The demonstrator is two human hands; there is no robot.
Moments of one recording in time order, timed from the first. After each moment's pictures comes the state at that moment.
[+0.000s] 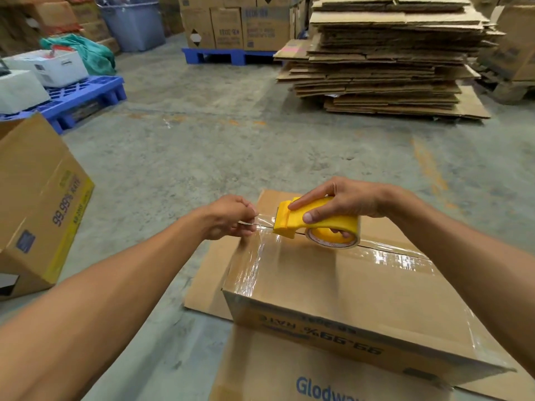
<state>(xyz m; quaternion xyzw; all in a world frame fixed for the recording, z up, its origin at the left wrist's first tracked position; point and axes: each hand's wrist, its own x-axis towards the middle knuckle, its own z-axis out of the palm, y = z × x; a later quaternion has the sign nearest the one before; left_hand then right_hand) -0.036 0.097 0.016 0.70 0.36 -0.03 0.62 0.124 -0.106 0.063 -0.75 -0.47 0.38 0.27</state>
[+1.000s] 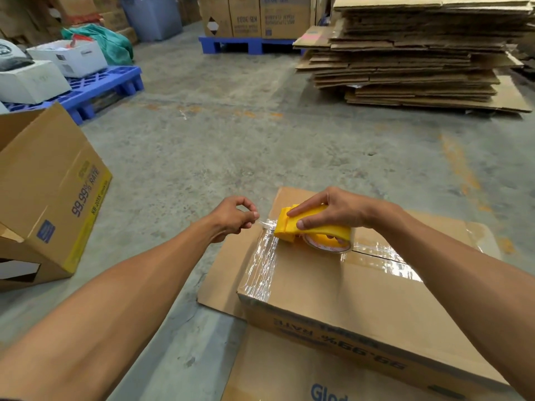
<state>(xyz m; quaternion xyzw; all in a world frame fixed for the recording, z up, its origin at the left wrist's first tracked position) -0.039 0.145 -0.038 0.74 0.36 0.04 0.56 0.119 -0.058 0.021 -0.76 -0.50 0.35 0.25</state>
